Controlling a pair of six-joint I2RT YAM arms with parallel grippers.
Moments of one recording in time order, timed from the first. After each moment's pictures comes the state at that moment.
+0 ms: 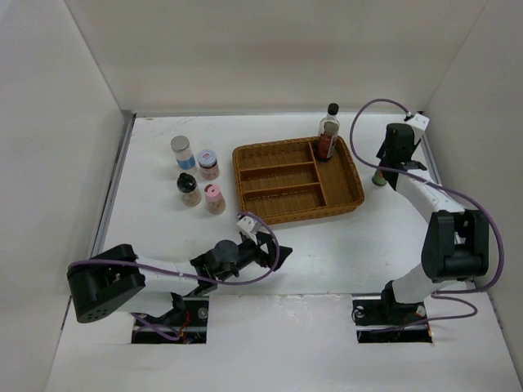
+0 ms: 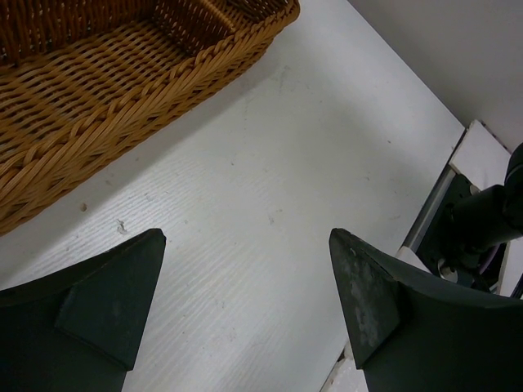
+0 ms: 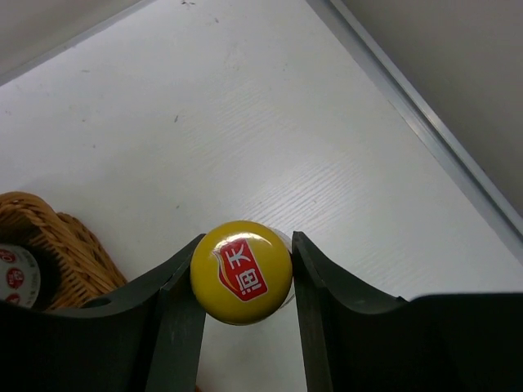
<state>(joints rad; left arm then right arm) -1.10 1.25 0.18 0.94 -0.19 -0.51 0.03 1.56 1.07 -0.01 0.51 0.32</state>
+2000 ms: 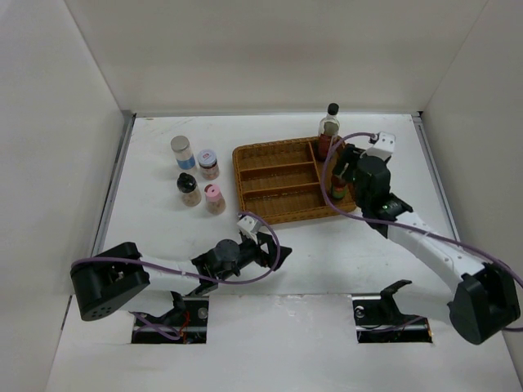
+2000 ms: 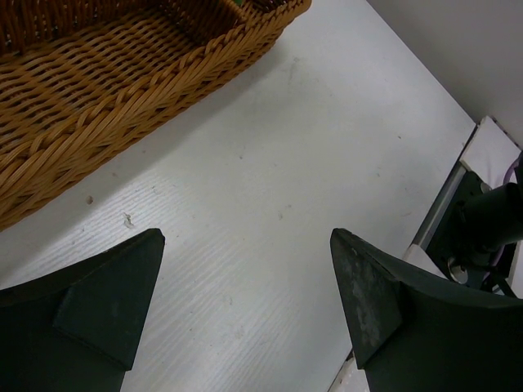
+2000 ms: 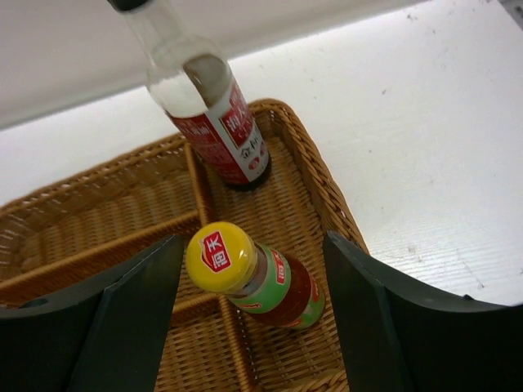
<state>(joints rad) -1.09 1.28 0.18 0.95 -0.18 -0.51 0.46 1.19 0.78 0.17 0.55 0.36</state>
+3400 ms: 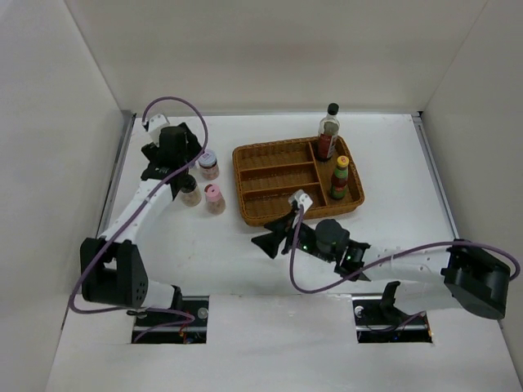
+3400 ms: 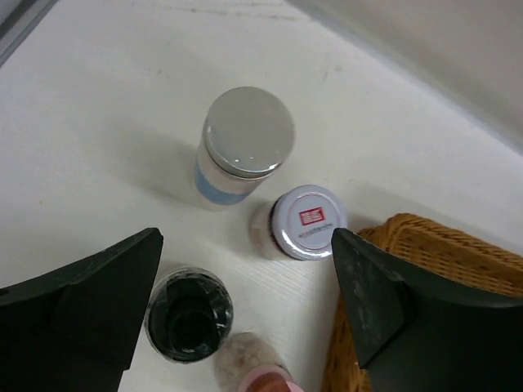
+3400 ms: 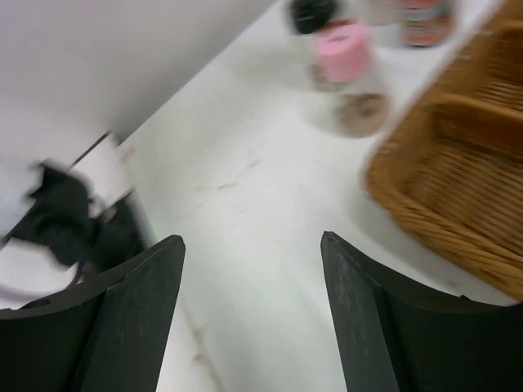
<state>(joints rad) -0.19 1.36 1.05 -0.15 -0.45 -0.54 1.06 1.25 0.47 0.70 0.06 0.47</state>
